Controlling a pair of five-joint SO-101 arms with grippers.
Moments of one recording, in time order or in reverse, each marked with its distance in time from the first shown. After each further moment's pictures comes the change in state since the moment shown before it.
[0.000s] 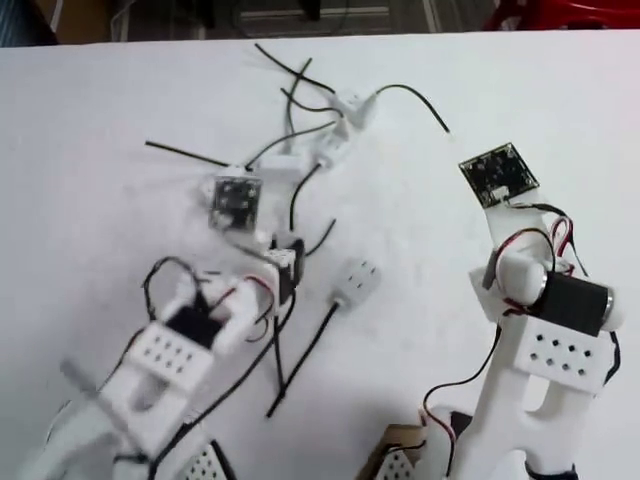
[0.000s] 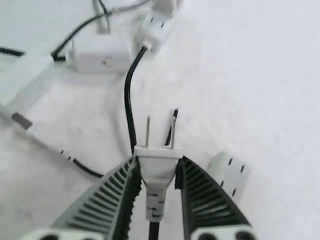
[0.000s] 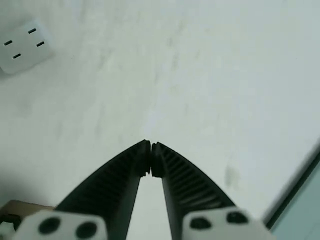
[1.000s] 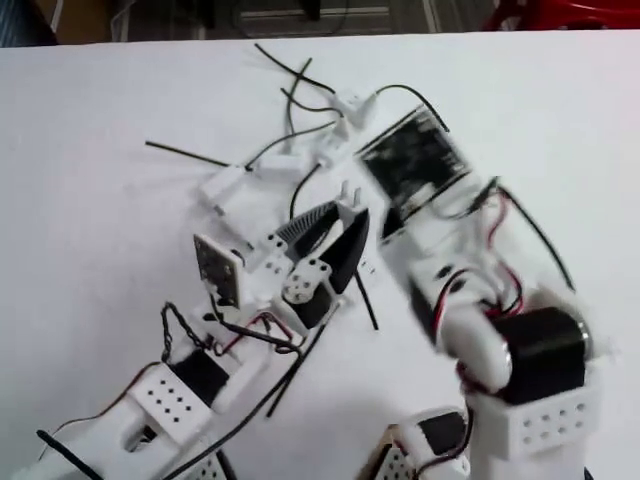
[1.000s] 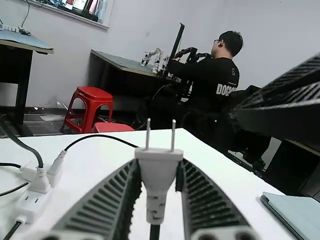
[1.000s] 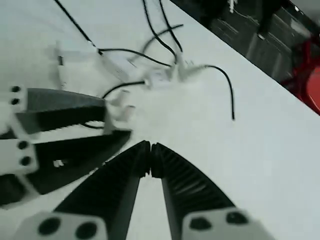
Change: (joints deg) left arm 14.1 -12.2 10.5 -39.4 0.0; right arm -36.4 -0.1 -28.1 3.9 -15.2
